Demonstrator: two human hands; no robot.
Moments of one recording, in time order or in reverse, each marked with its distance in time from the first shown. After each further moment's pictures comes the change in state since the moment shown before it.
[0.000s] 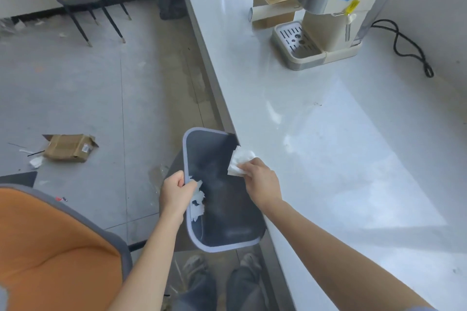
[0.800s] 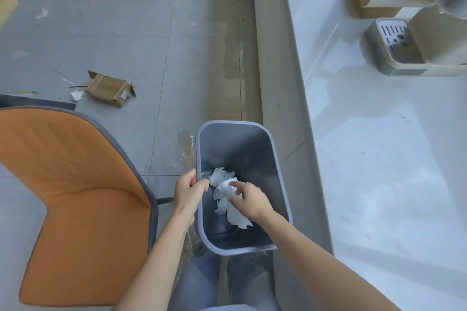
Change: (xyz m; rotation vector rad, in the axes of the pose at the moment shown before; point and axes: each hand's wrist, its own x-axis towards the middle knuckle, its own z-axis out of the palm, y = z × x) left_hand -0.002 -0.096 -0.082 -0.432 -0.044 -0.225; right_hand -0.029 -0.099 0.120 0.015 -0.632 0.129
